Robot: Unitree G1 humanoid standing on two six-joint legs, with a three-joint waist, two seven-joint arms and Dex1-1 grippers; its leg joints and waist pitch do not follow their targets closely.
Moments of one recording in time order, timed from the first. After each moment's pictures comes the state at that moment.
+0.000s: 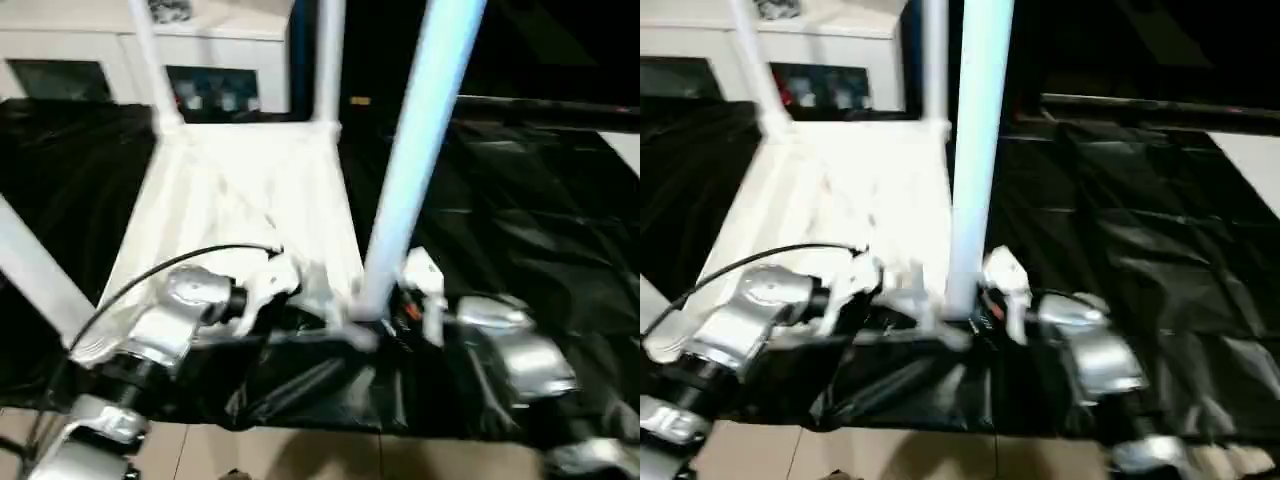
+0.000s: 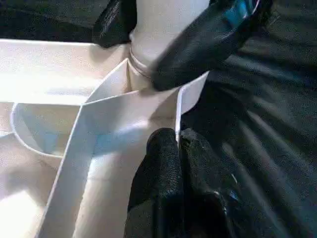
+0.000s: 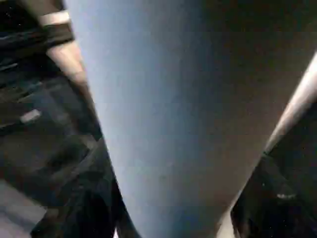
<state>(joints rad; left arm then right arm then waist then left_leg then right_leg) -0.51 0.29 -0.26 0.42 0.04 0.22 -1.03 -0.43 -0.16 0.11 0.50 0.08 0.12 0.76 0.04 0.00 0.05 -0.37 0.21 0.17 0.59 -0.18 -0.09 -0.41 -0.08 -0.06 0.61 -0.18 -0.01</state>
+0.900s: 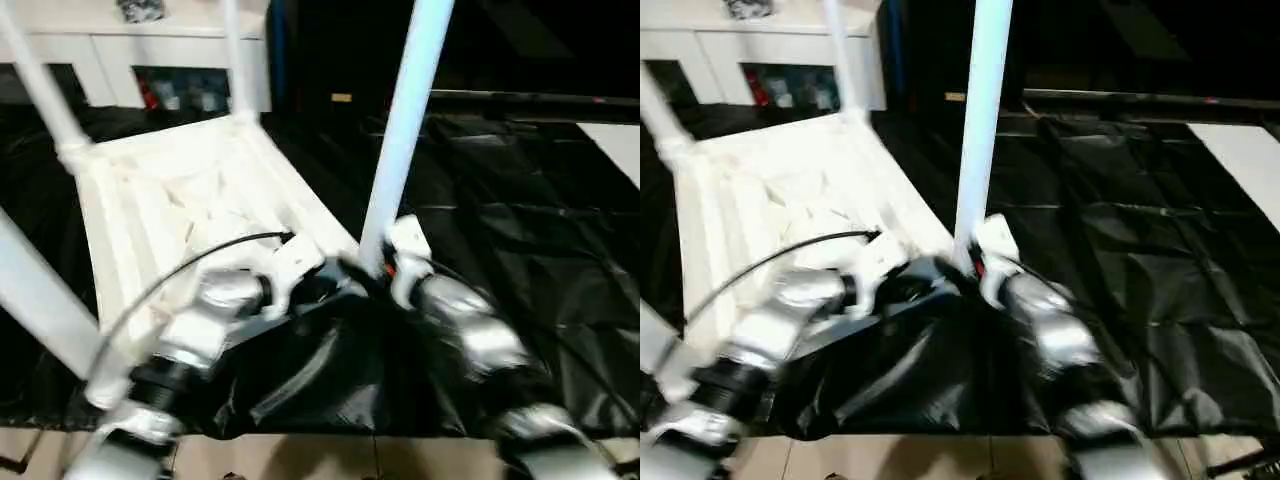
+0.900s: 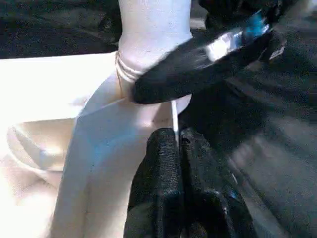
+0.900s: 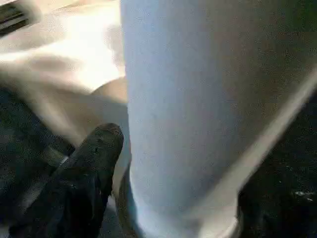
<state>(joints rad) -0.51 0.29 -0.27 0.41 0.03 0.22 -1.02 -0.47 -0.19 0.13 0.55 0.06 0.07 0.79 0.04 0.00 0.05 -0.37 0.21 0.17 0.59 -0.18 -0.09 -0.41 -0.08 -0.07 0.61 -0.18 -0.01</state>
